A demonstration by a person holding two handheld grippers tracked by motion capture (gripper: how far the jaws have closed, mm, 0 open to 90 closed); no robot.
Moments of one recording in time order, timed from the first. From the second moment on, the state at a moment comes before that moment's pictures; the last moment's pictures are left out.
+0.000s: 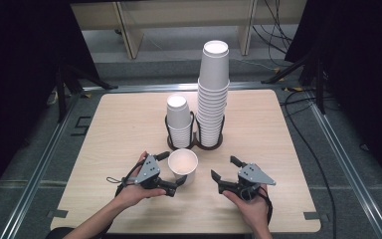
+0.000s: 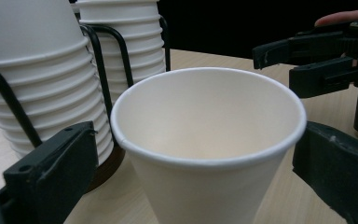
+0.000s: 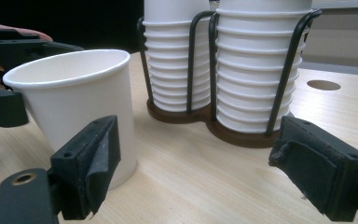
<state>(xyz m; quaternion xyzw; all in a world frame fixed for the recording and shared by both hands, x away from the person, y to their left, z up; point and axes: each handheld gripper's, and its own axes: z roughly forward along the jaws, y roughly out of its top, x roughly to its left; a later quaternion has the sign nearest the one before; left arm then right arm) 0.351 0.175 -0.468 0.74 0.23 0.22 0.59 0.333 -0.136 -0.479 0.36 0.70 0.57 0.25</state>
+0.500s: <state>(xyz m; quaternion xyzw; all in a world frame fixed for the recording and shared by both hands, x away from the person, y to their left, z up) 0.349 0.254 -0.464 0.76 0.19 0.26 0.57 0.335 -0.139 -0.481 0.36 0.68 0.58 0.25</state>
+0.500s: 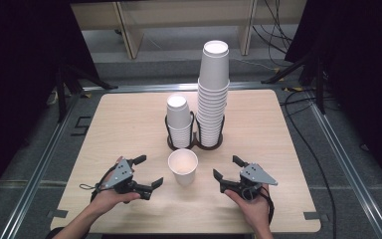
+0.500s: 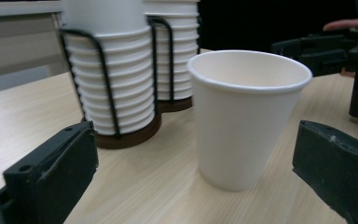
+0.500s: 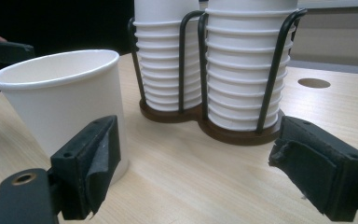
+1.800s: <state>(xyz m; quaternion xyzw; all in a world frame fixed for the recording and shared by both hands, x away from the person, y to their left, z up) 0.341 0.337 -0.498 0.67 0.38 0.34 0.54 0.335 -0.140 -0.490 0.37 0.67 0.59 0.25</state>
